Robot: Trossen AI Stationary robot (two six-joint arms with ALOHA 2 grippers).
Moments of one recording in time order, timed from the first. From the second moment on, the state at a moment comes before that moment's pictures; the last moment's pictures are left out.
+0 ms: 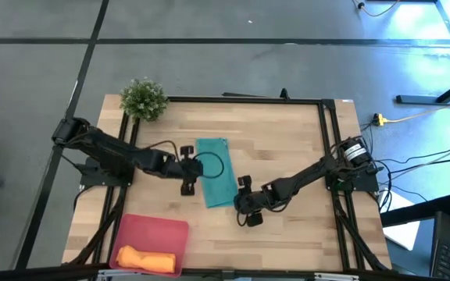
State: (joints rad) left arm -0.18 1.41 0.77 -0.33 -0.38 -0.09; right arm 0.37 1.91 1.02 -0.06 0.29 -0.04
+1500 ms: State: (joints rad) left arm -0.52 1.41 0.77 -0.32 -0.43 -0.37; right arm 0.09 1.97 1.39 -0.44 0.32 0.02
